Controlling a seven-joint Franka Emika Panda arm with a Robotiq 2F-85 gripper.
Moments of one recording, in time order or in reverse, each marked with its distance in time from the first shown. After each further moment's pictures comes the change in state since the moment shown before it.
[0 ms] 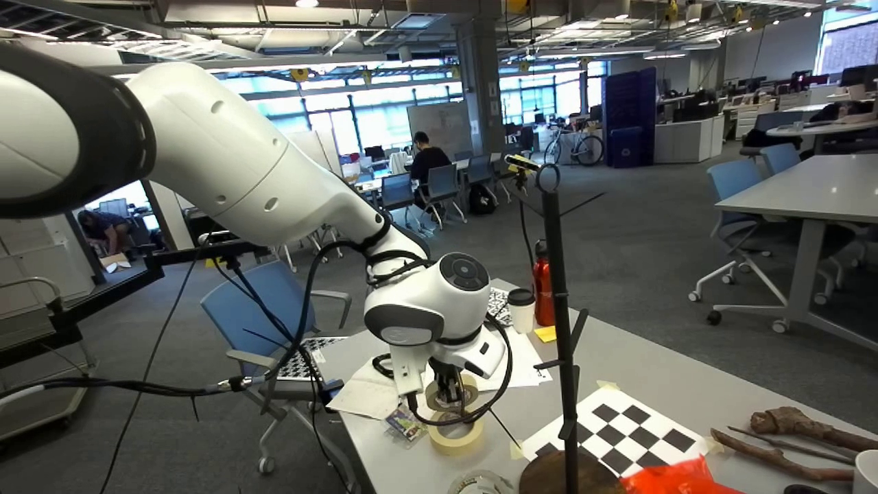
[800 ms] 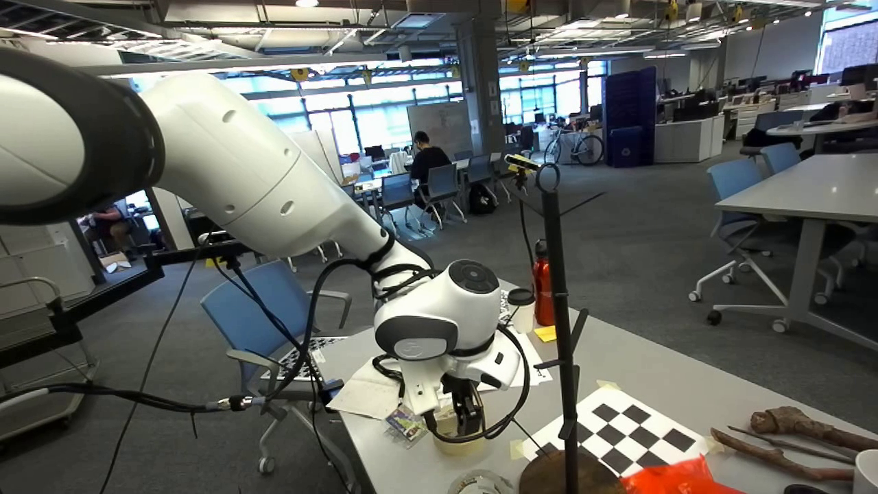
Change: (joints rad) arm 0.004 0.027 -0.055 0.000 -0.168 0.025 0.012
